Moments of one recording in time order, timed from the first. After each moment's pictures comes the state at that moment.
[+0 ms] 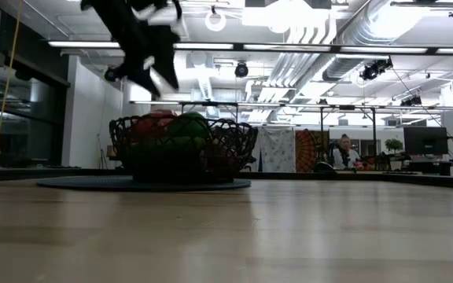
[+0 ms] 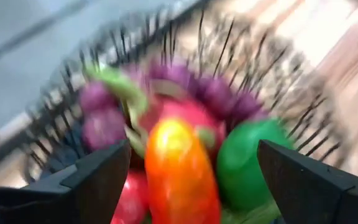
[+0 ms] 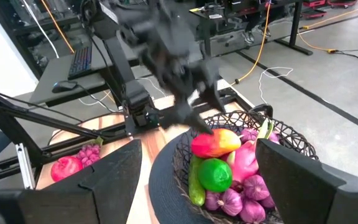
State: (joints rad) left arm 0.46 1.26 1.02 -0.59 -0.27 -0.32; right arm 0.00 1.09 1.27 -0.44 0.24 0.23
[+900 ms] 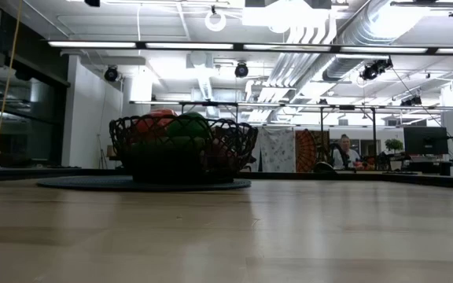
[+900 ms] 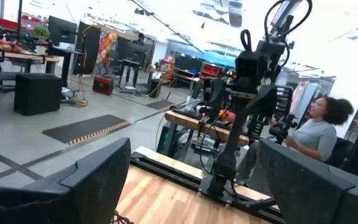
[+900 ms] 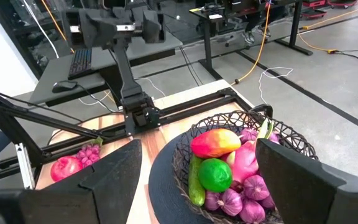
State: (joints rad) left arm 0.10 0.60 0.73 0.02 -0.35 -0.21; right arm 0.00 1.09 1.27 -0.44 0.24 0.23
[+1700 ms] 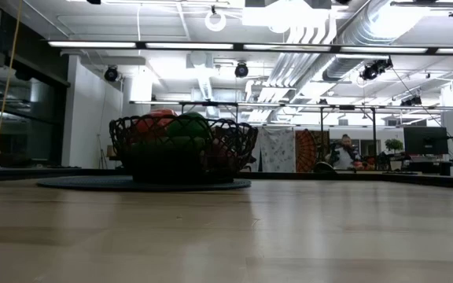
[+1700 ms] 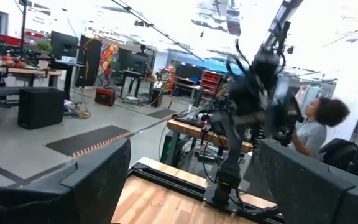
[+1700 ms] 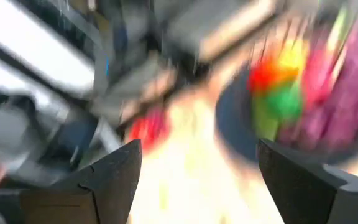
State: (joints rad) left arm 0.09 0.61 0.72 0.07 -0.36 -0.15; right arm 0.00 1.10 1.27 -0.59 -0.03 0.63
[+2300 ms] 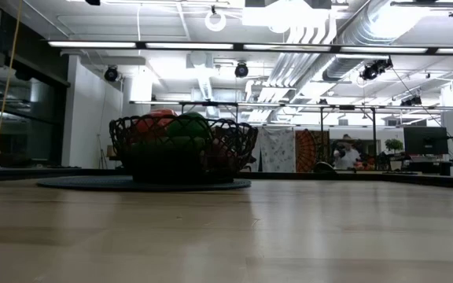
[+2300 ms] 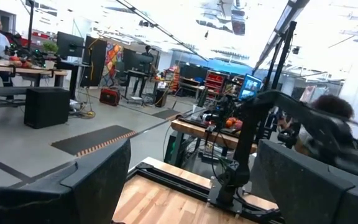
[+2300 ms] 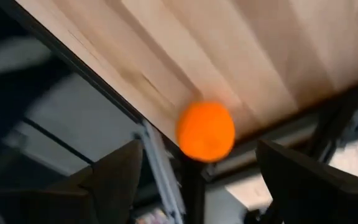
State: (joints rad) left arm 0.09 0.61 0.72 0.07 -0.38 -0.15; right arm 0.71 1.48 1.27 -1.24 -0.35 1.41
